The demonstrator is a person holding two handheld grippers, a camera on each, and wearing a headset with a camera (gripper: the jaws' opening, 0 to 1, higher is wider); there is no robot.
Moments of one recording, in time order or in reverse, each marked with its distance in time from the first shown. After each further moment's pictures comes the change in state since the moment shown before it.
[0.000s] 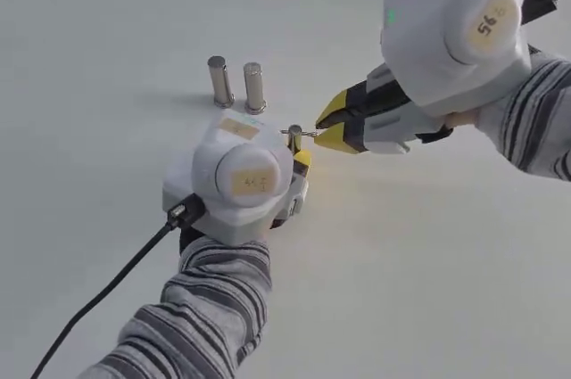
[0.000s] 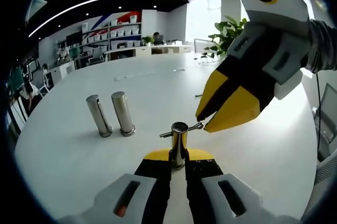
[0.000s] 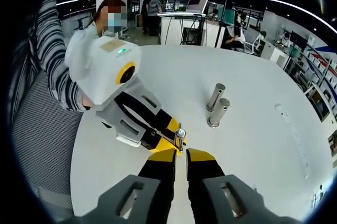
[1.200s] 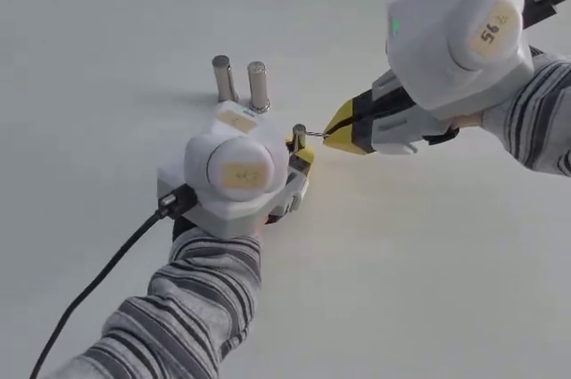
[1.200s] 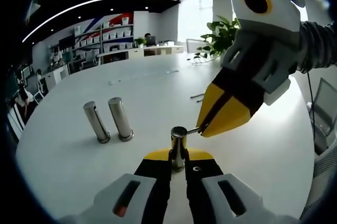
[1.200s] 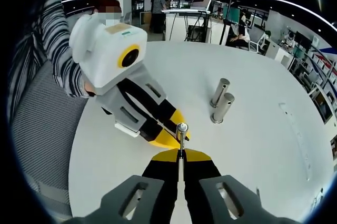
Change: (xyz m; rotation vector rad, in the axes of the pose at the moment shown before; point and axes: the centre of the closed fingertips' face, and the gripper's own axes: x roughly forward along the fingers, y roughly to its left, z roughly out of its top) left arm 0.000 -0.002 0.004 0.040 -0.002 -0.052; right arm 0.006 0.001 -0.009 -0.022 0.014 0.032
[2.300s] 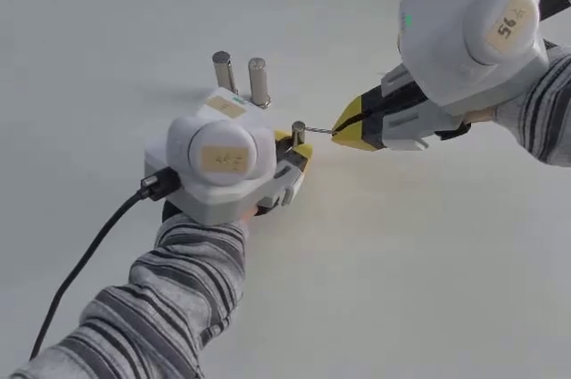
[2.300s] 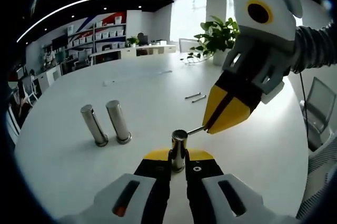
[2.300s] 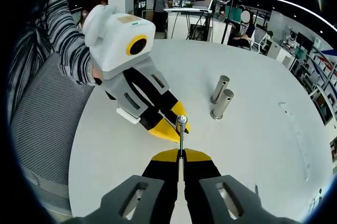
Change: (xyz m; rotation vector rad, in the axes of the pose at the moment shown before) left arm -0.003 -0.001 0.003 0.011 0.008 -0.065; right arm -0.007 -0.001 -0.010 -0.013 0.016 0.006
